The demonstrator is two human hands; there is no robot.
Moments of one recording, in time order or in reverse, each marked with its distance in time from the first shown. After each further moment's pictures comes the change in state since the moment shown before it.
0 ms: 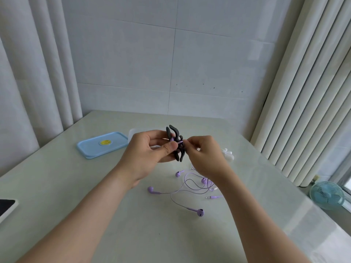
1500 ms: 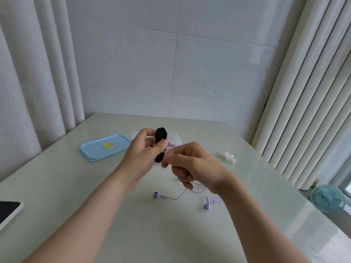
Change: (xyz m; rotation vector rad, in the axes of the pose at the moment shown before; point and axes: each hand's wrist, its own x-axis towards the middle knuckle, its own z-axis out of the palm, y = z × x) left_hand 0.008 -0.013 -0.020 0.096 0.140 -0.012; right_hand -0.022 -0.042 -0.009 0.469 -0.573 0.073
